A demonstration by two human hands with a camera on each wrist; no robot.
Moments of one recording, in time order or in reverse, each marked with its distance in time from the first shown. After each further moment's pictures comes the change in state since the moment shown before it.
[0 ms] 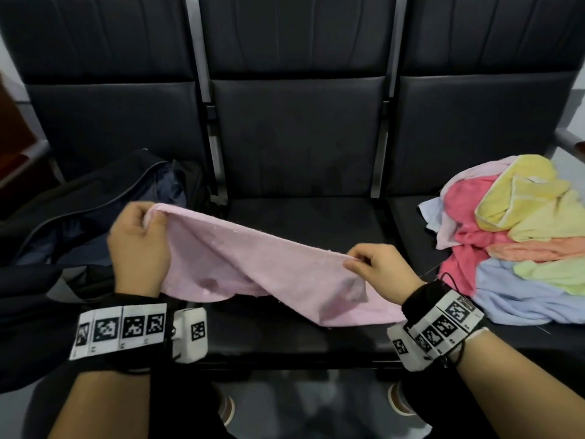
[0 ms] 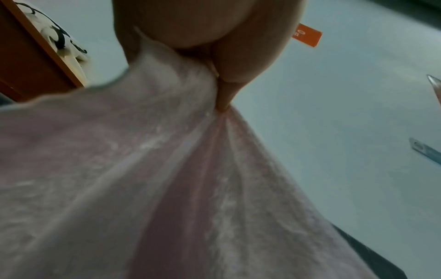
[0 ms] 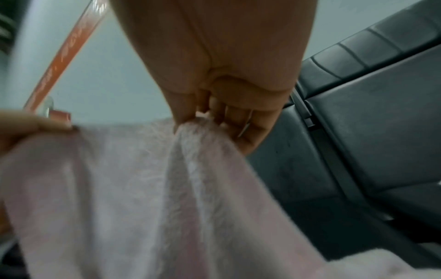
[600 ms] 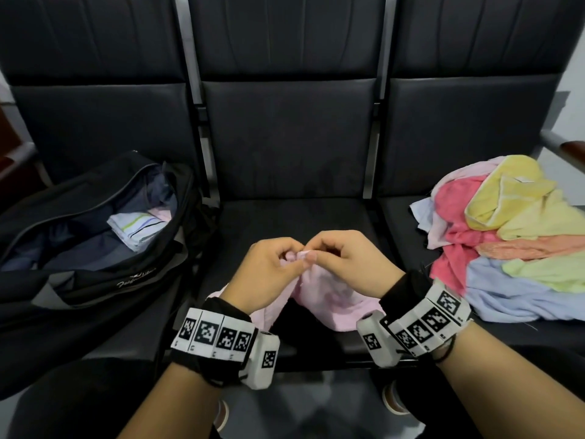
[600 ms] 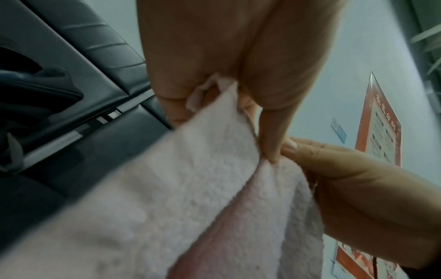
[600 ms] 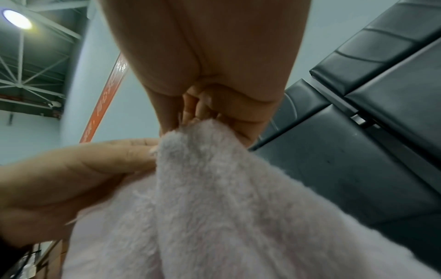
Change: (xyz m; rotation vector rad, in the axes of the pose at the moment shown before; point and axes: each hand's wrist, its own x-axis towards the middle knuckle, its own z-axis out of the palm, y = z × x) left_hand -0.090 0.082 0.080 -0.226 -0.898 0.069; right_hand 0.003 -0.070 -0.008 0.323 -0.134 -0.183
